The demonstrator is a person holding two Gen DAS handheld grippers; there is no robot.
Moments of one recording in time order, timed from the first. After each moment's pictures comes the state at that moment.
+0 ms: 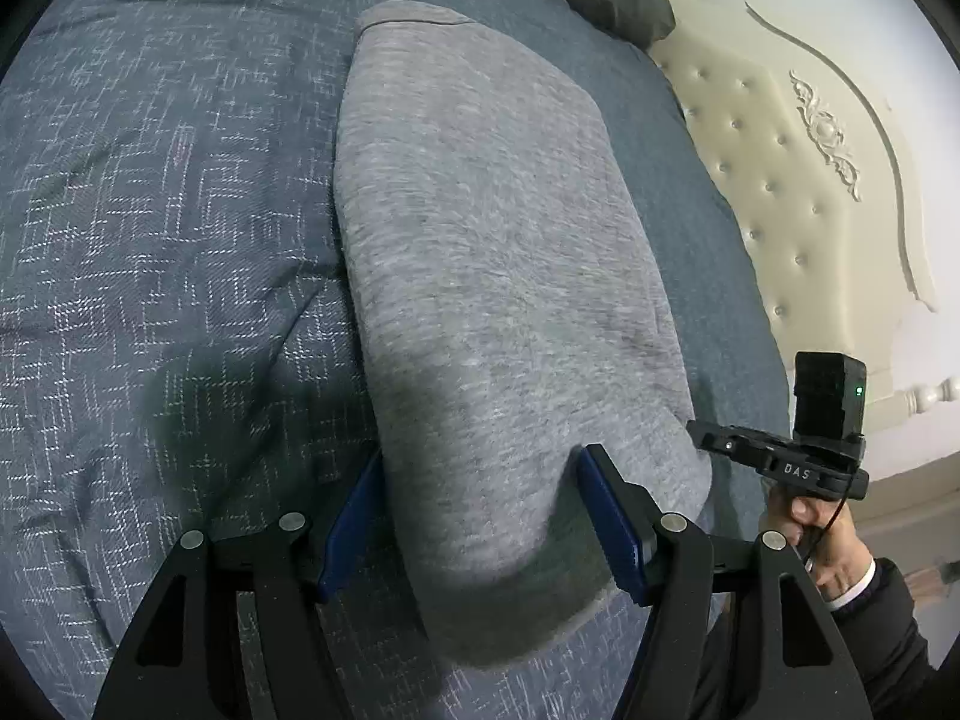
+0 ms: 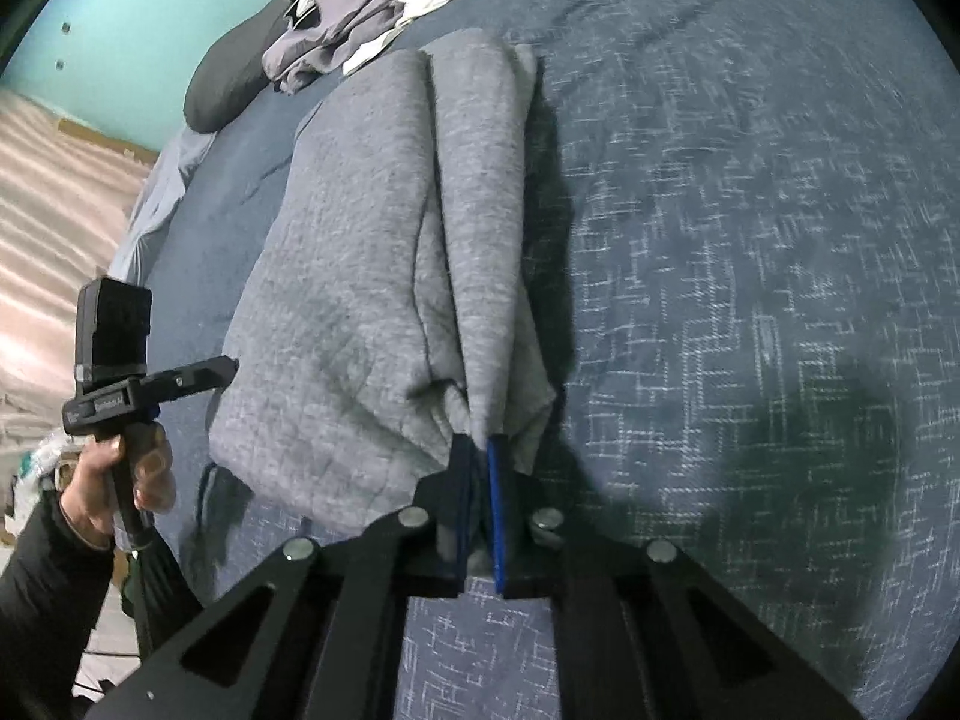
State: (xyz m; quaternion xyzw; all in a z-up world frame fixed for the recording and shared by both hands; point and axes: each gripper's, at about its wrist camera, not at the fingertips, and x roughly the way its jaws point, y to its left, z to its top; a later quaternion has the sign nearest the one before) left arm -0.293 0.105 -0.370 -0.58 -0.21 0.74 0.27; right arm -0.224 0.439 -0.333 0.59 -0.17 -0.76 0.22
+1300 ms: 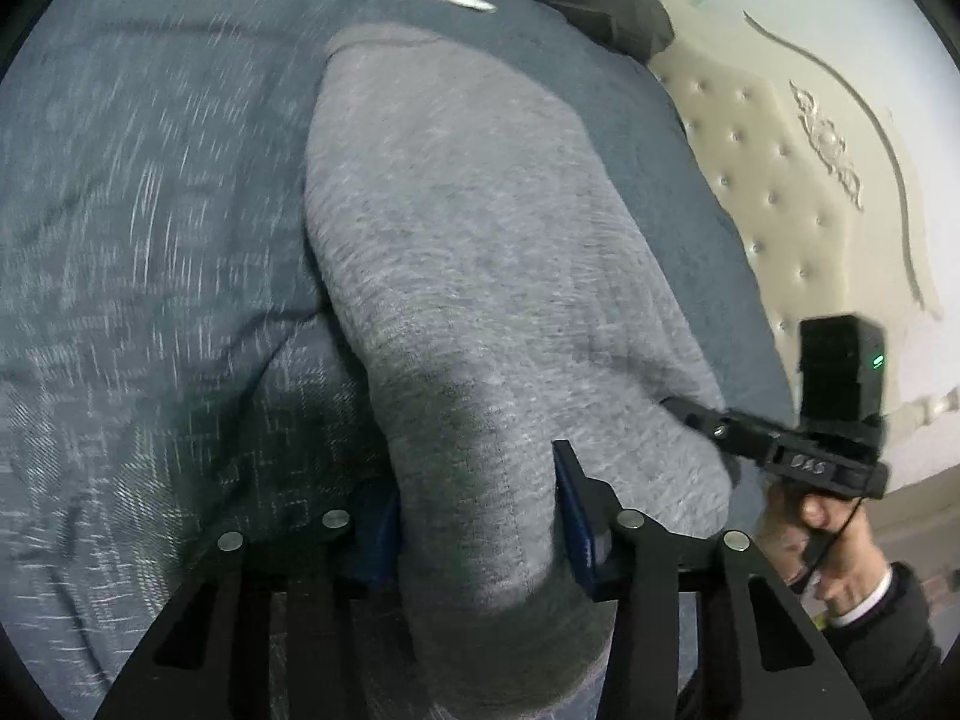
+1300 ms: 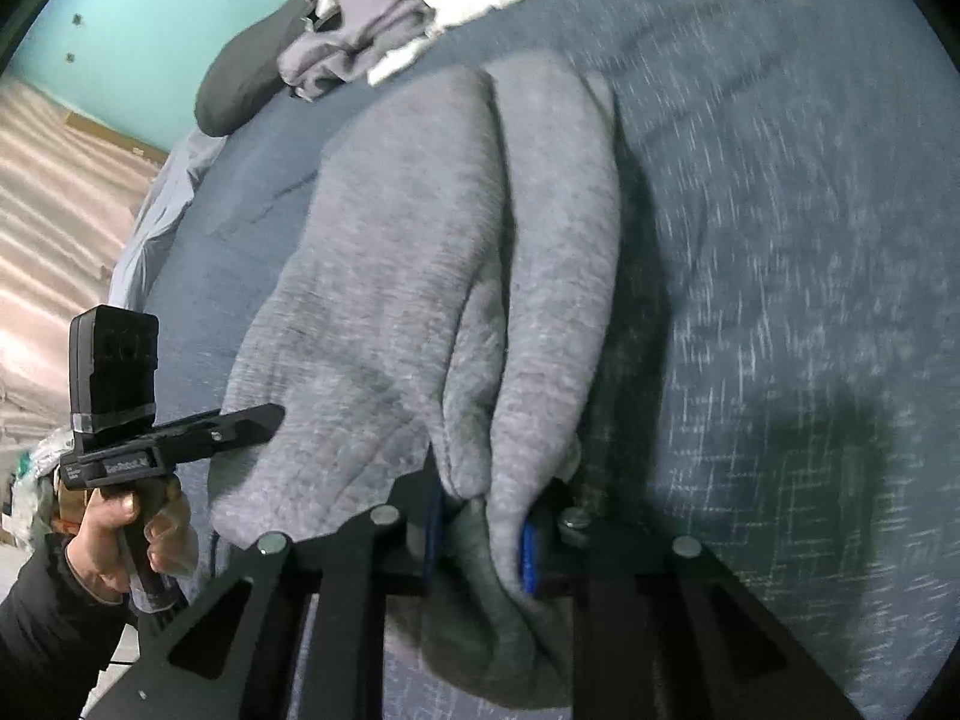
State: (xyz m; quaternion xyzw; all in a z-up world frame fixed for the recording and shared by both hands) left arm -0.285 0.157 -0.374 -0.56 -0.19 0.76 0.26; right arm -0.277 0.399 -0.320 0.57 -0.15 -0.77 0.24
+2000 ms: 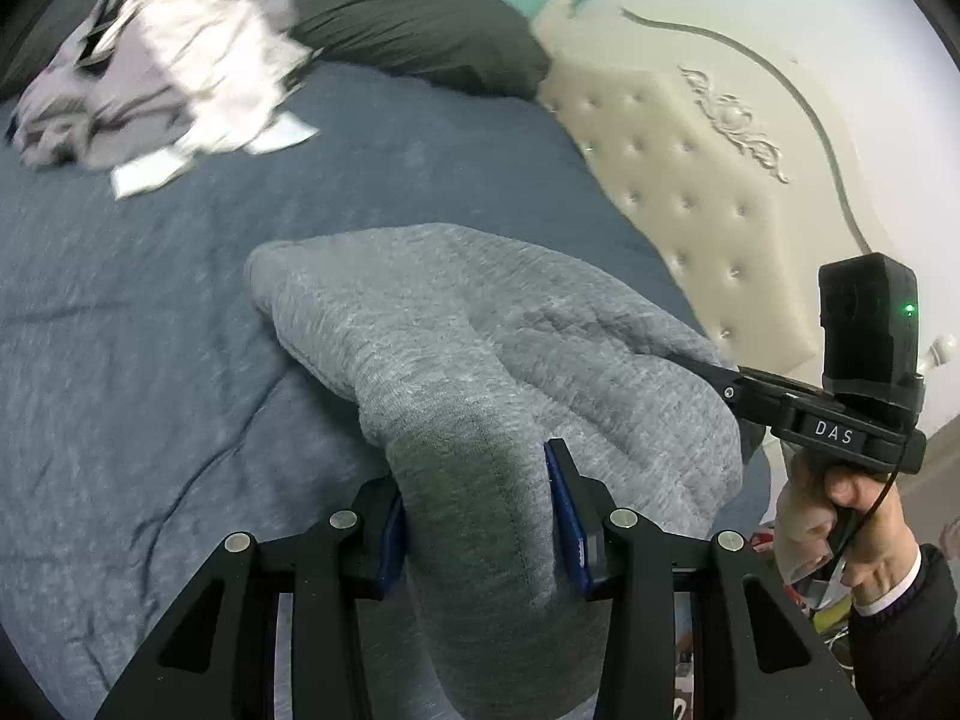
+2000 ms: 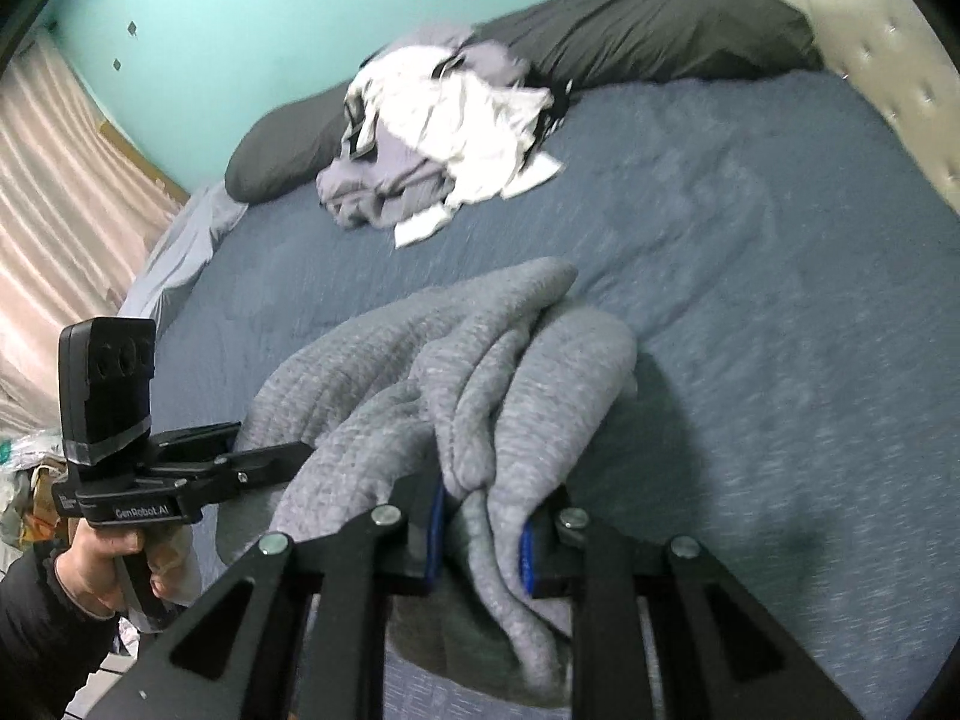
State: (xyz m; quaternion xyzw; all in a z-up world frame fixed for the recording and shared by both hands) left arm -0.299 0.243 -0.214 -0.48 -0.13 0.81 0.32; right arm -0.298 0.465 -0.156 0.48 -0.11 -0.85 0.22
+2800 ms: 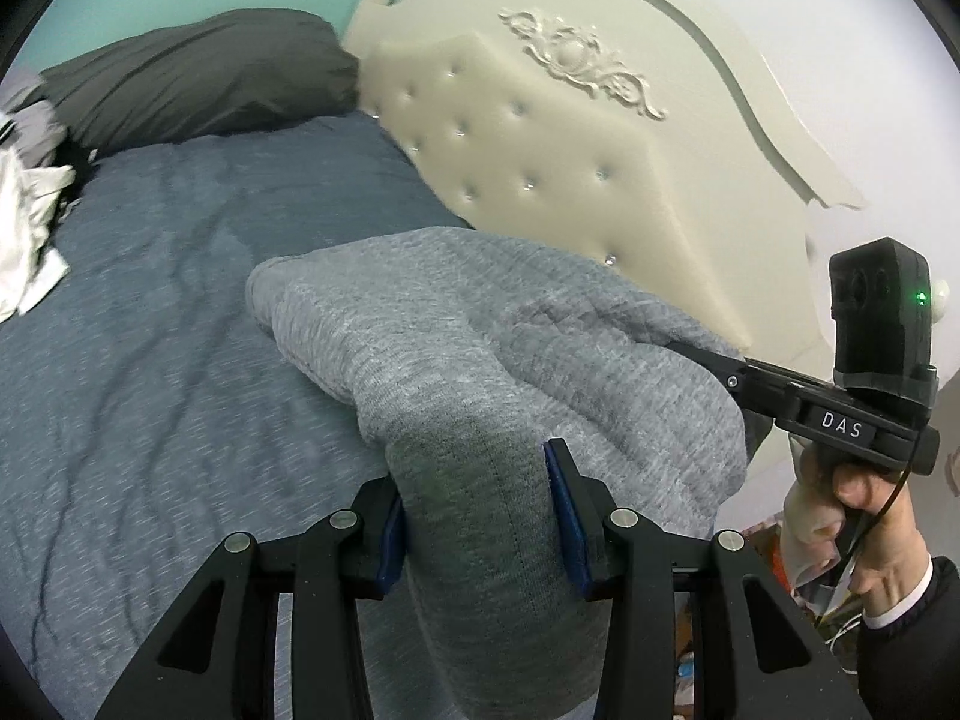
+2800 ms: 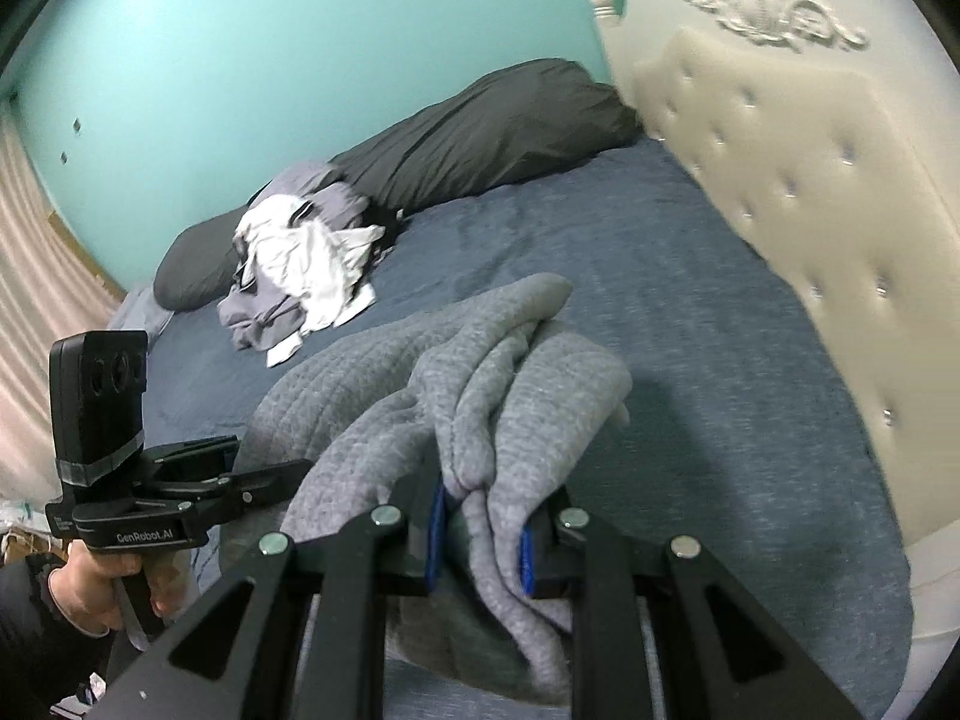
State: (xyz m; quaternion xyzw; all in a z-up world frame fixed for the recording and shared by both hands) left arm -0.329 0.543 -0.140 -0.44 -0.07 0.80 0.40; right arm -0.262 0.753 -0.078 0.41 -0.13 -0.90 0.10
